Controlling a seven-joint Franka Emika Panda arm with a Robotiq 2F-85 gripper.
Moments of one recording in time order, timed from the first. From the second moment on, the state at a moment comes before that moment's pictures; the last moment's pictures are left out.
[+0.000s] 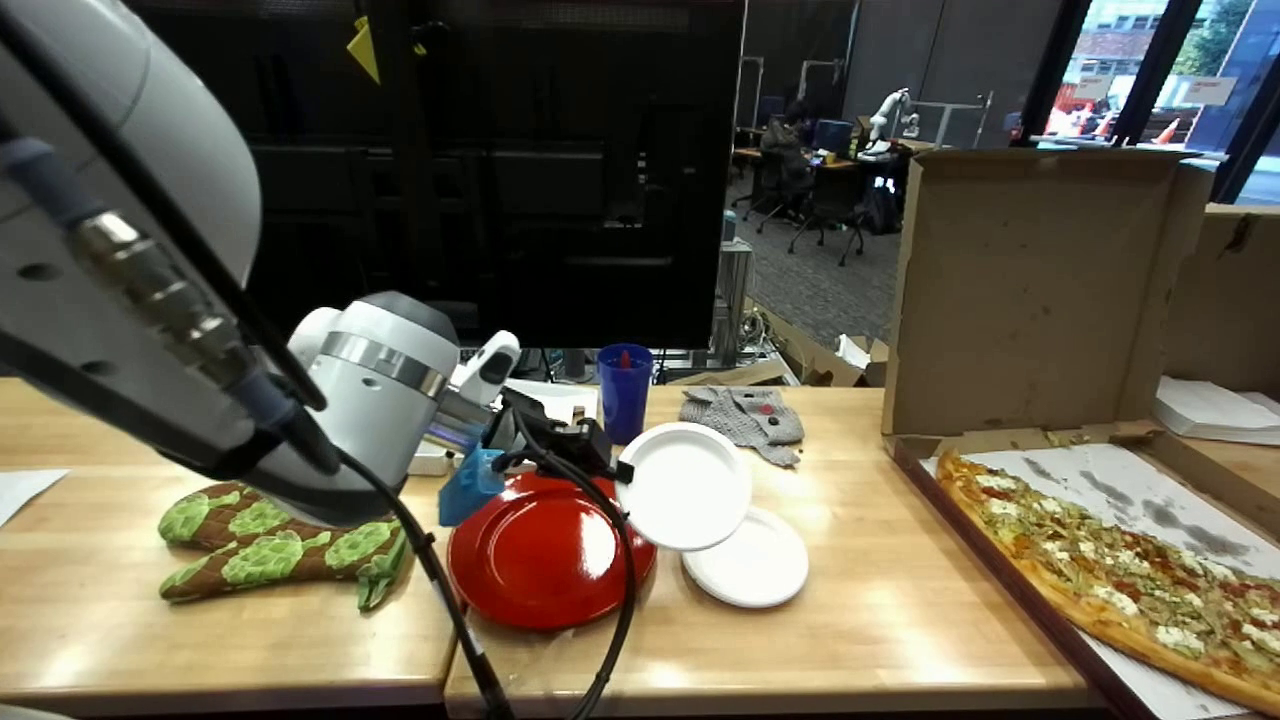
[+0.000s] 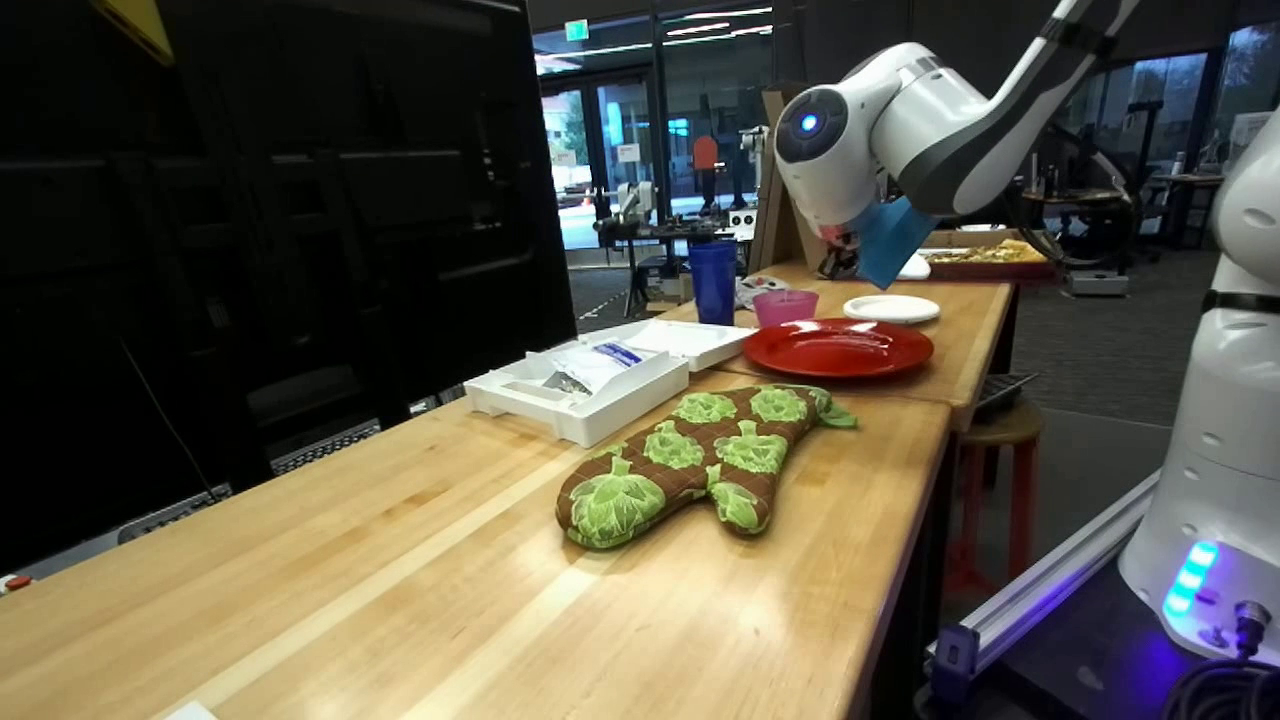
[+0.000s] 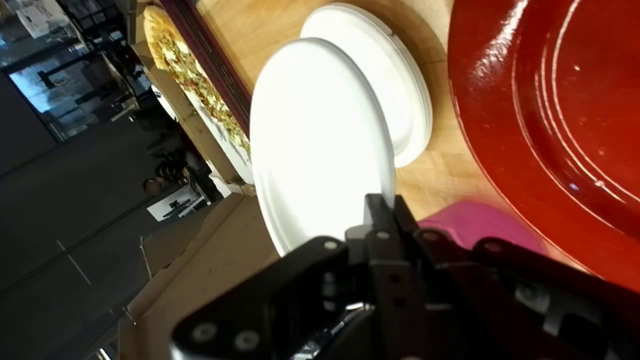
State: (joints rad) arm 0.13 -0.35 0.10 -2.73 -1.34 2.15 1.21
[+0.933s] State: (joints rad) arm 0.29 -0.53 0.20 -2.77 -0.97 2.16 0.83
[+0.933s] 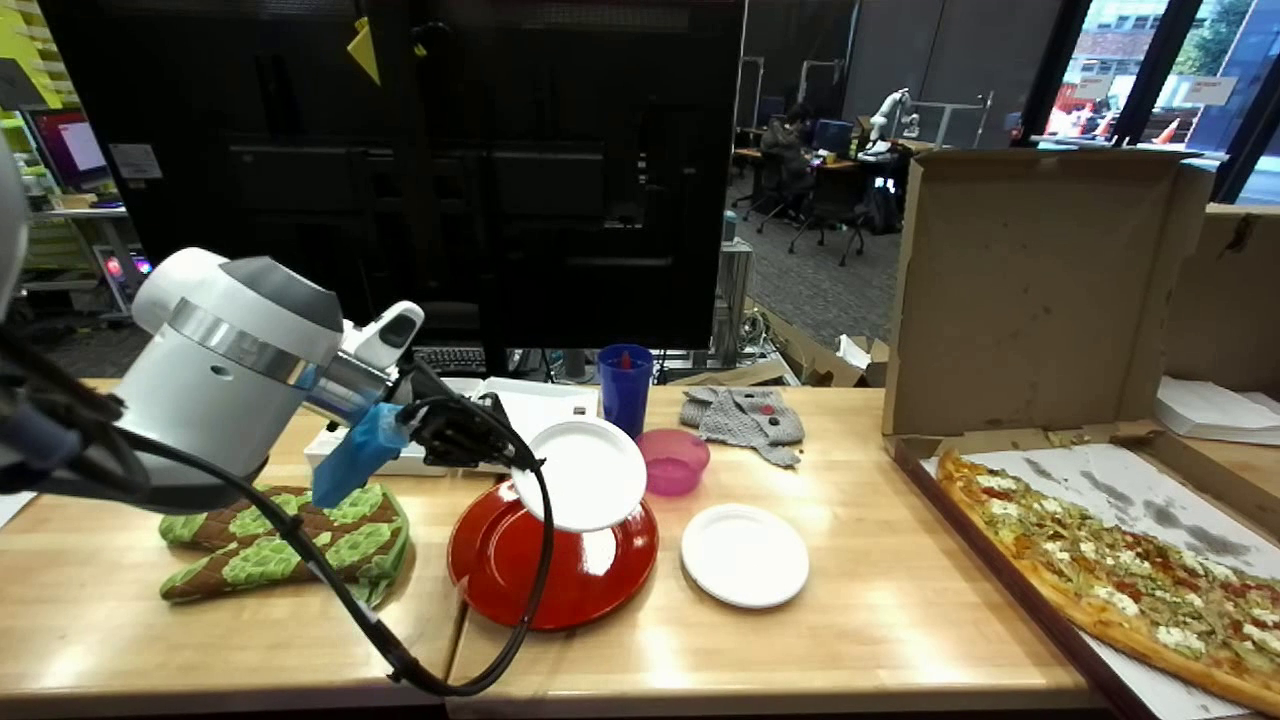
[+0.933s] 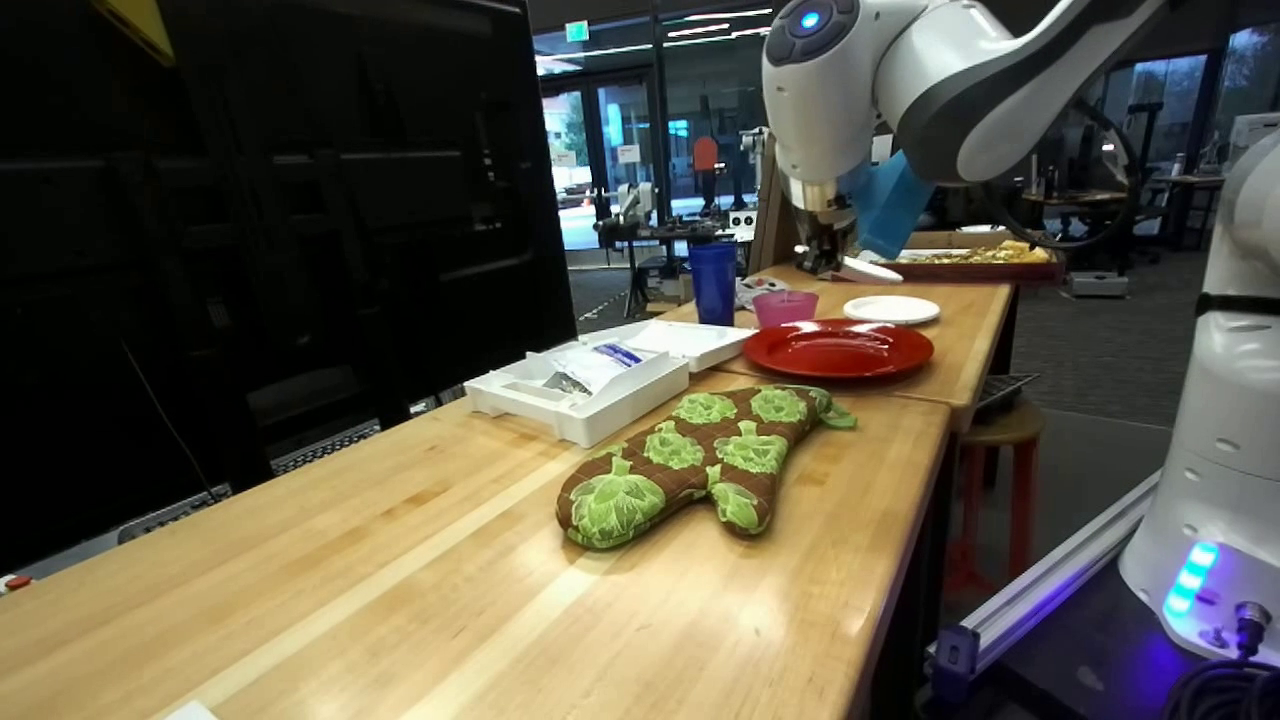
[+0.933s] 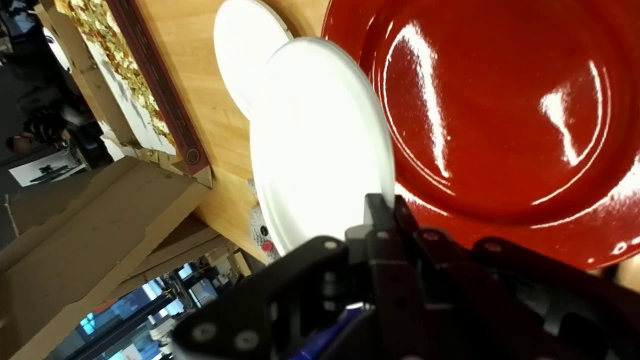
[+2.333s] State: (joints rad) arm 0.25 -0.34 0.30 -2.68 -0.85 2.09 0.70
